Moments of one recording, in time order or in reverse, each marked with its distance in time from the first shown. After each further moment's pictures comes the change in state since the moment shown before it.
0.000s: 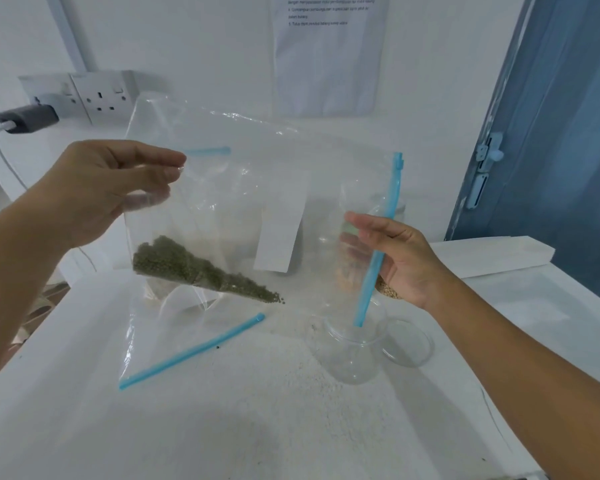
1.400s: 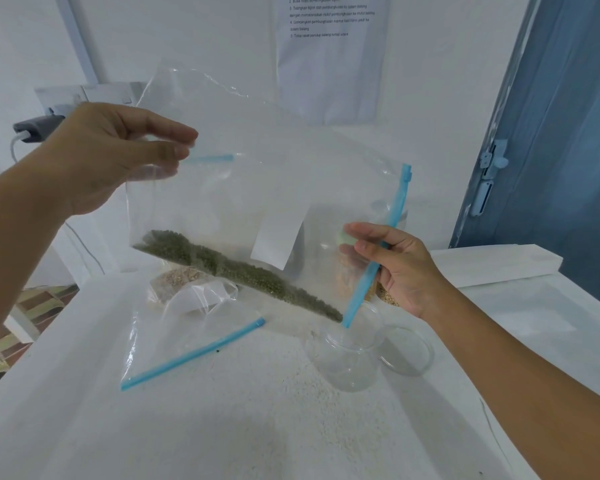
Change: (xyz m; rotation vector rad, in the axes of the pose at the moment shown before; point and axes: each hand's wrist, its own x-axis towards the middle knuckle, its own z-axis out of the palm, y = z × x) left_hand 0.014 0.043 0.017 0.156 0.022 0.061; right_hand -0.006 -0.002 0.001 0.014 -0.017 -0.058
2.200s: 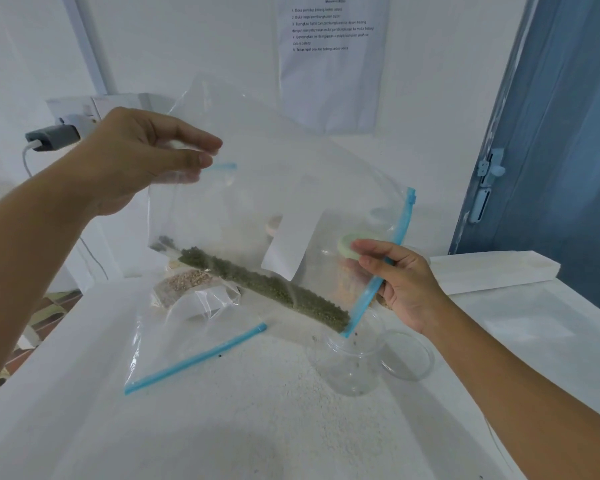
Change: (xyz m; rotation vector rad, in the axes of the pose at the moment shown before) left_hand -0.004 0.019 0.014 0.029 -0.069 0.039; right_hand -0.008 0.011 -0.007 -0.003 0.069 0.001
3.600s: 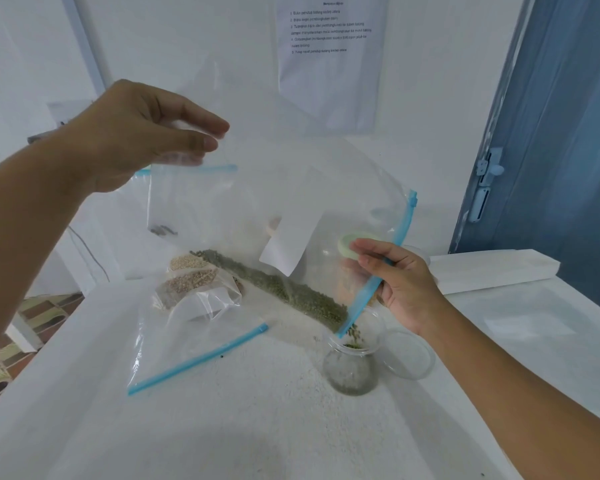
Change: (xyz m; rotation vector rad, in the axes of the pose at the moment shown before) left_hand 0.011 0.024 0.000 0.114 -0.014 0.027; right_hand 0.001 0.006 0.000 0.029 -0.004 -0.027
